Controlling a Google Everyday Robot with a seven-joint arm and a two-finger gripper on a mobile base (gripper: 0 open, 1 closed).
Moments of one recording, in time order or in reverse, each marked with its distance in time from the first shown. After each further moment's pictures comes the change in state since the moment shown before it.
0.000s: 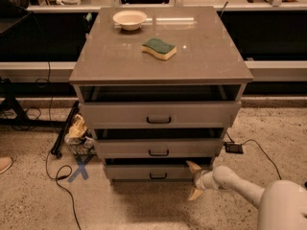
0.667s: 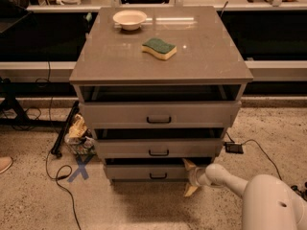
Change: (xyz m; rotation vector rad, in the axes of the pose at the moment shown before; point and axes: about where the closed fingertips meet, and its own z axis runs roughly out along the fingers) arm 0.005 -0.015 0.038 0.007 0.027 0.023
